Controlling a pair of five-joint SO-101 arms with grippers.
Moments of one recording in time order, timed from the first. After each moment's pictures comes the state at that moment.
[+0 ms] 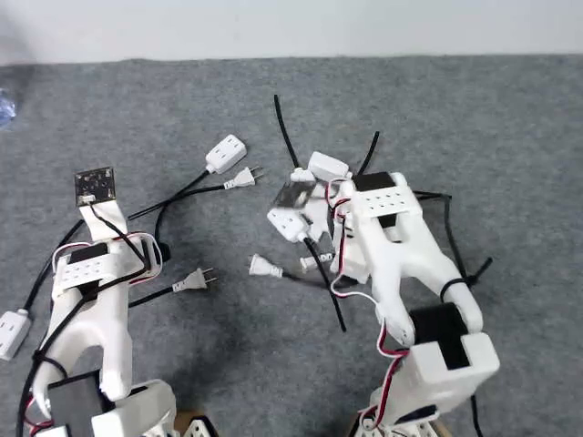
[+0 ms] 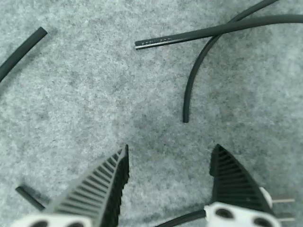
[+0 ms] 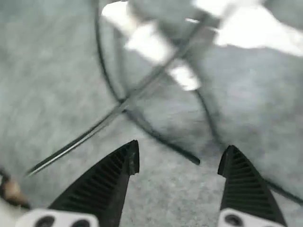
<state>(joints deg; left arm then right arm) -22.0 -12.3 53.8 40.8 2.3 -14.4 8.0 17.2 78.9 56.8</state>
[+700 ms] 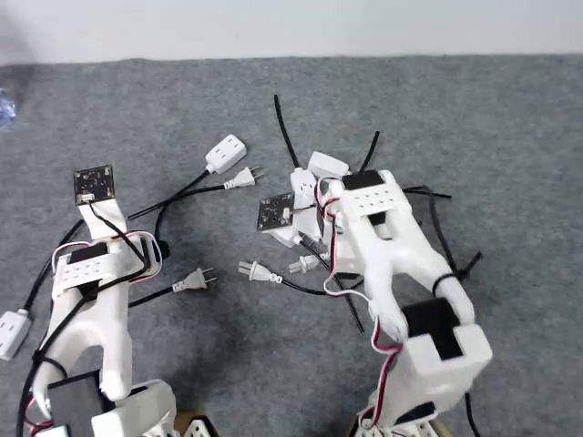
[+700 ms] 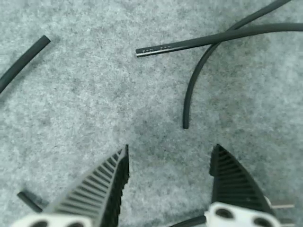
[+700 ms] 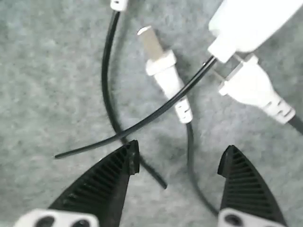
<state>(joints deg) -22.0 -12.3 53.8 39.5 2.3 -16.4 12.9 12.7 74.7 70.2</state>
